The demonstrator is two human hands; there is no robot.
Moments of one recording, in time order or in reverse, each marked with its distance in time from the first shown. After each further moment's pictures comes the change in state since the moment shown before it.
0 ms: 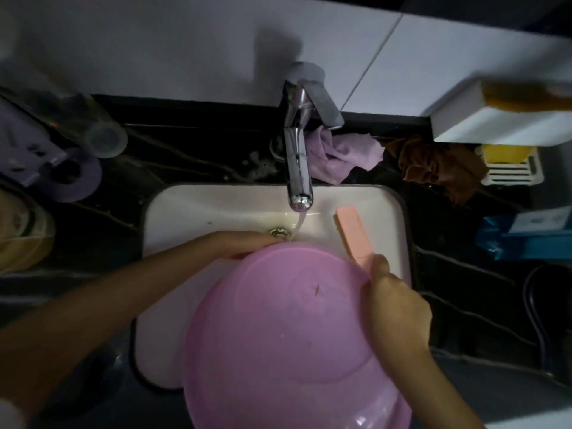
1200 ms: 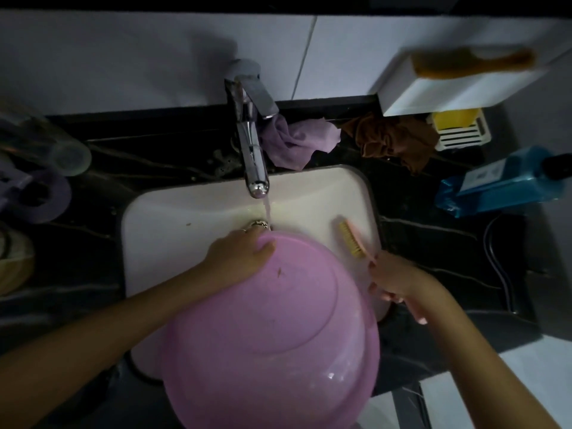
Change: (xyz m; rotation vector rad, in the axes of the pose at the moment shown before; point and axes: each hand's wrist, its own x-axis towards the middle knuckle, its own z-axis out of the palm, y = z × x) left_hand -0.071 0.042 0.062 0.798 0.479 0.130; right_hand 0.025 0.056 -0.008 0.490 -0.650 0.353
